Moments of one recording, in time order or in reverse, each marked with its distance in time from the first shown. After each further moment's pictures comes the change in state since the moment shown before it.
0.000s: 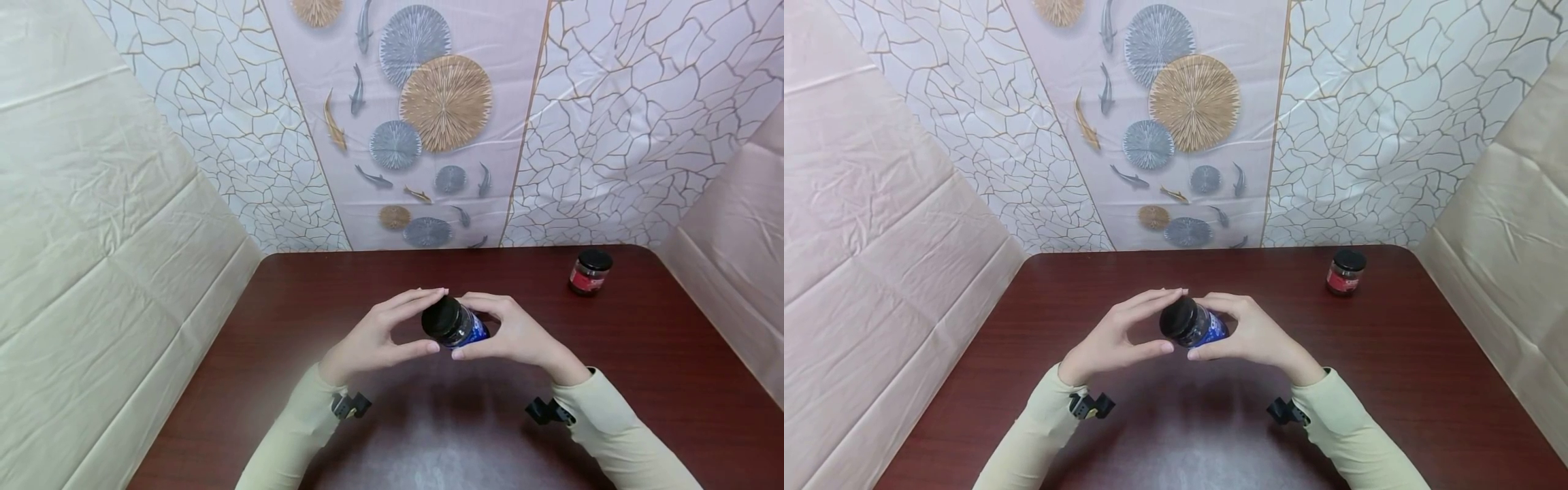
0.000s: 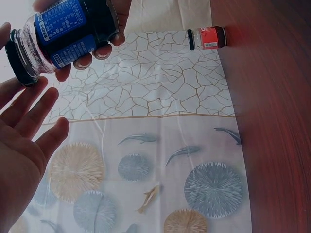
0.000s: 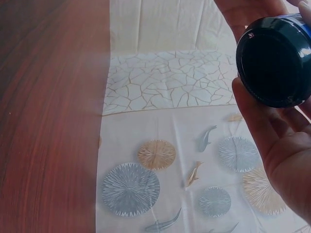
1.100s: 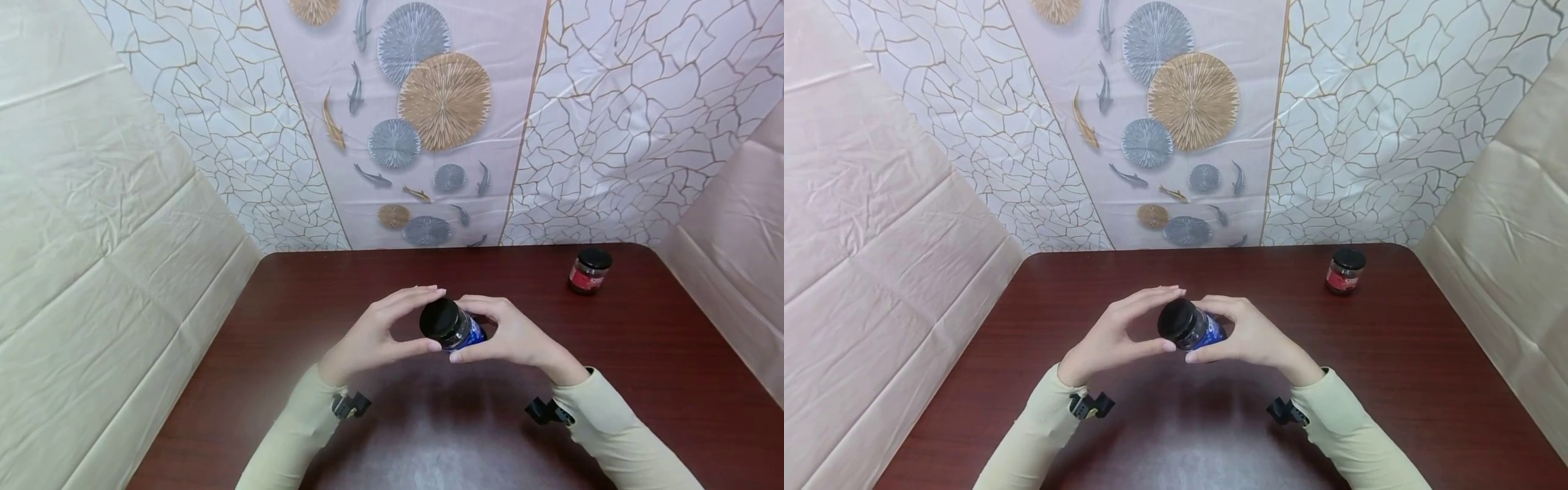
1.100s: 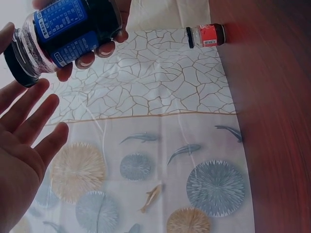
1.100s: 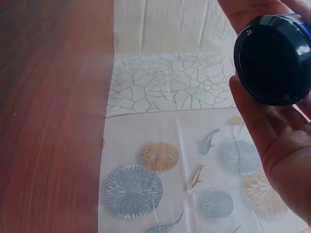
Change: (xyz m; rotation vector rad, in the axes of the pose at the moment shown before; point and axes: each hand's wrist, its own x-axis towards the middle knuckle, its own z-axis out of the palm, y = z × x) left_hand 0.000 0.001 0.001 0.041 0.046 -0.027; right_hand 0.000 0.005 0.002 0.009 -0.032 -0.019
